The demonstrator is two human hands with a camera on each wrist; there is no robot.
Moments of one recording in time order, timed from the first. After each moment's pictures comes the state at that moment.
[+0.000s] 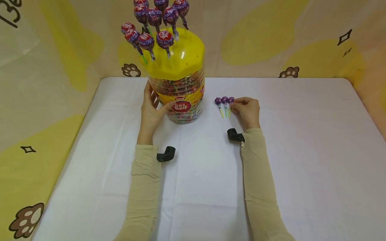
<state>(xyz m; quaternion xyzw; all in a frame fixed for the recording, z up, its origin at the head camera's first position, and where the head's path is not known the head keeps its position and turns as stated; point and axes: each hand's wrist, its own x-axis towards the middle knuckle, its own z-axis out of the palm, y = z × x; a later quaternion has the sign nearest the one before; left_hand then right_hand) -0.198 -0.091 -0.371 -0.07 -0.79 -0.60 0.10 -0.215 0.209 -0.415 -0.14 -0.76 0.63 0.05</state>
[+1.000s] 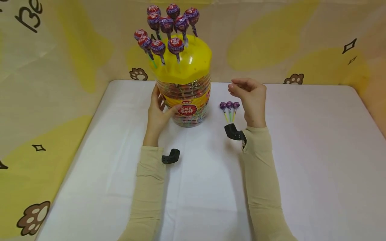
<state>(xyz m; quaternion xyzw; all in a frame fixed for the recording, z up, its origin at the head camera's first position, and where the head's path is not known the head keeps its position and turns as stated) -0.196 -0.092 -0.371 -0.07 -0.79 -0.60 0.09 -0.198 0.170 -0.324 -0.01 -0.62 0.76 0.16</state>
